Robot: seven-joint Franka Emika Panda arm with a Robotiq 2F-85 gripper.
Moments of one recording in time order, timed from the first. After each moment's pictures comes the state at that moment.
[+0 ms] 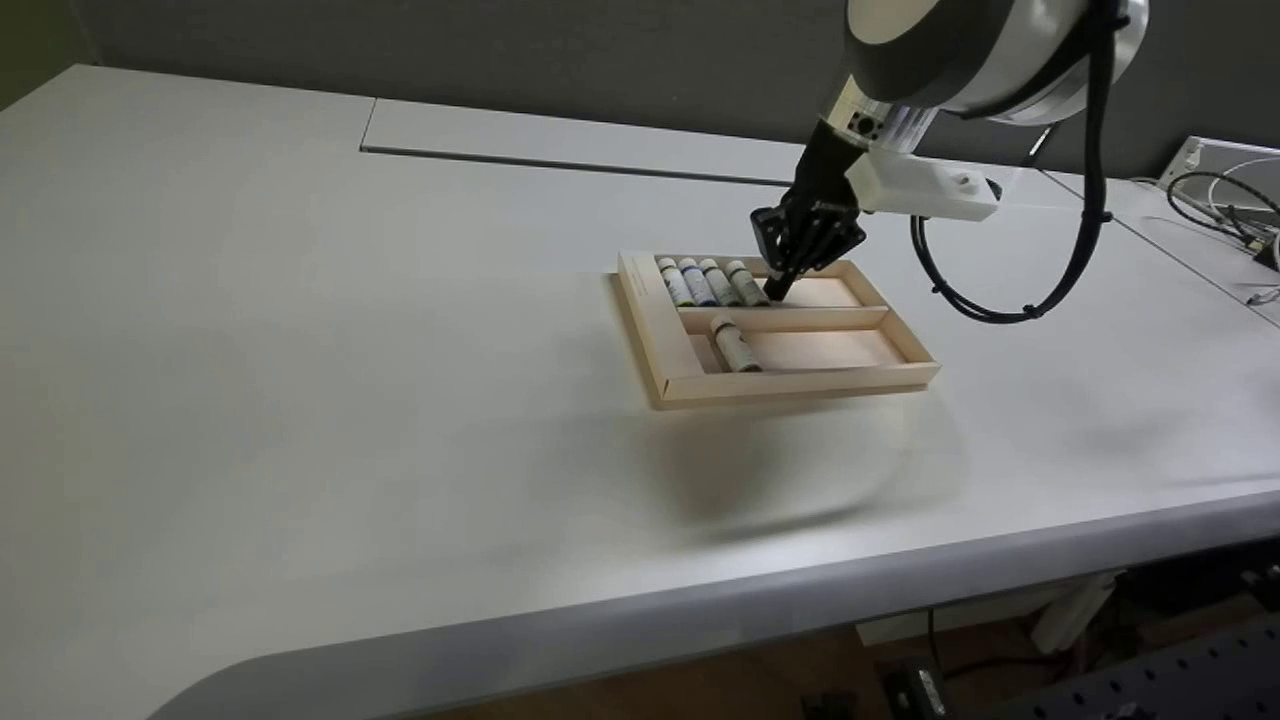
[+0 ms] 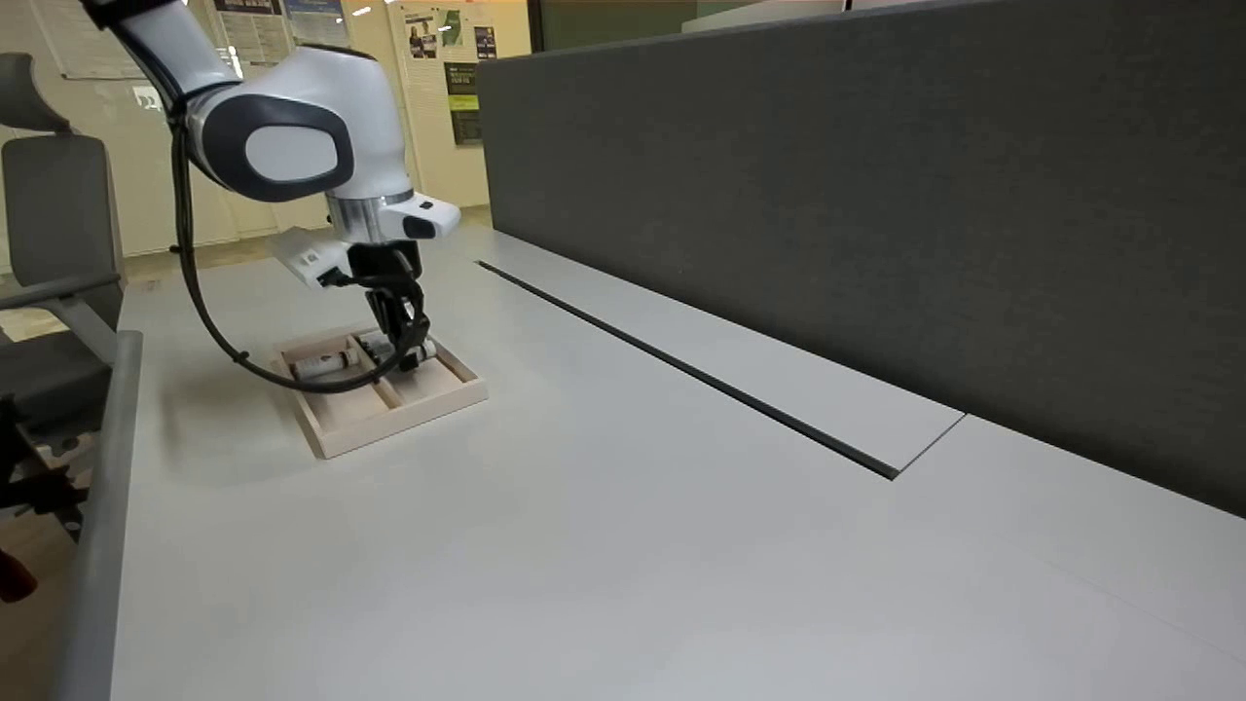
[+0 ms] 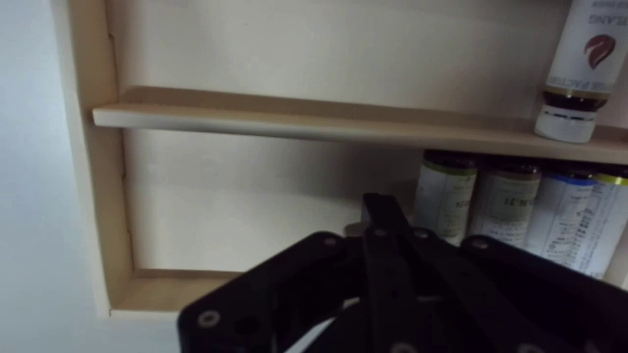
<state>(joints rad) 0.11 0.58 0.10 -2.18 0.11 2.81 0.00</state>
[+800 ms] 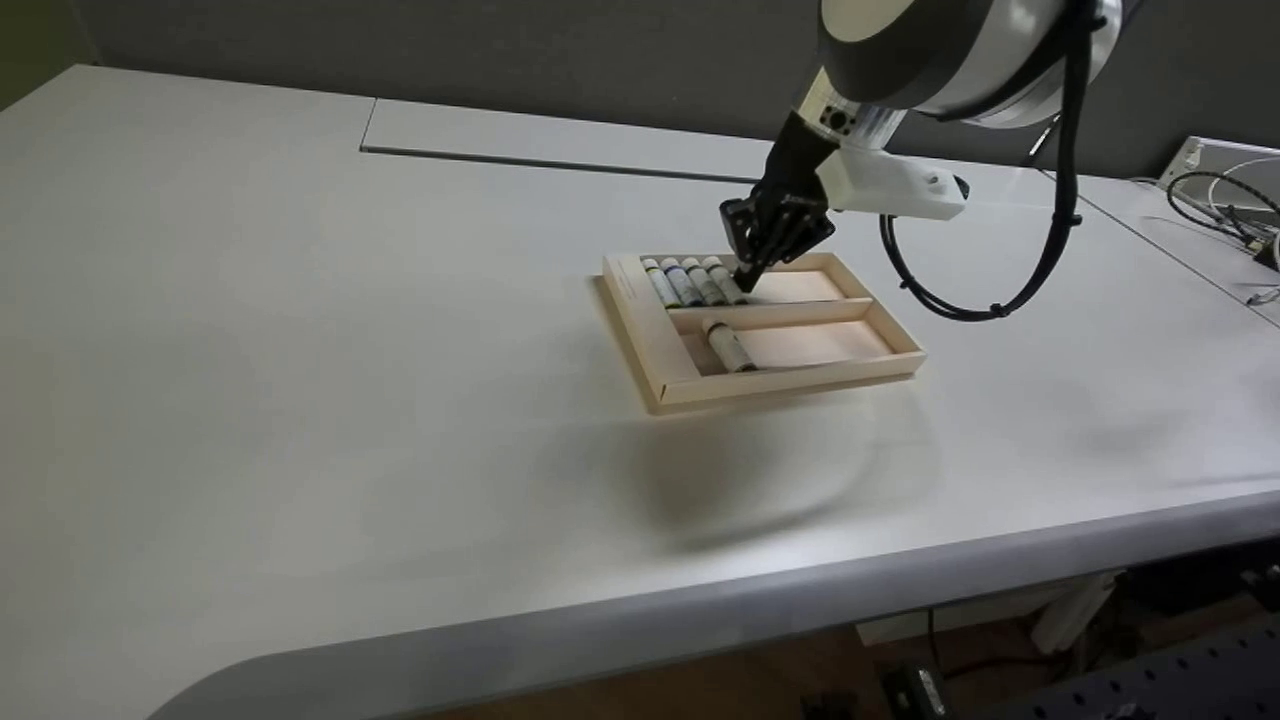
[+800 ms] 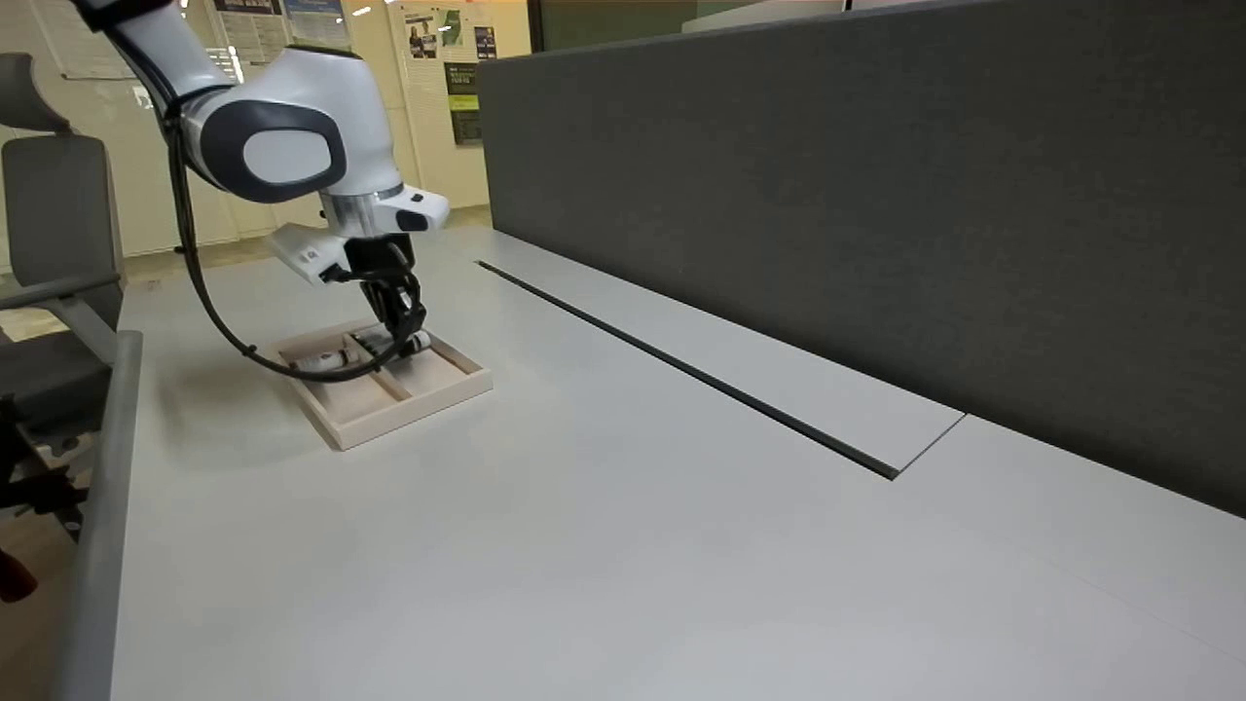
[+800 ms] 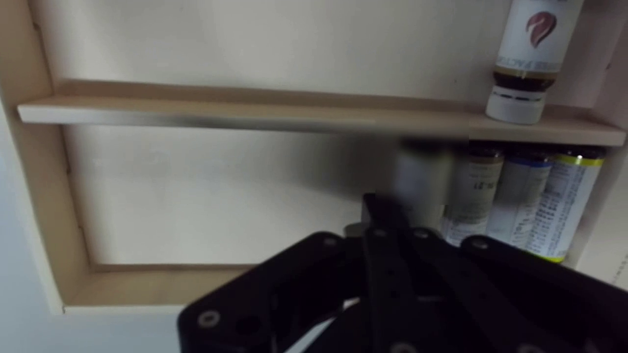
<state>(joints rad) 0.11 0.59 0.15 -2.17 0.10 2.87 0.00</state>
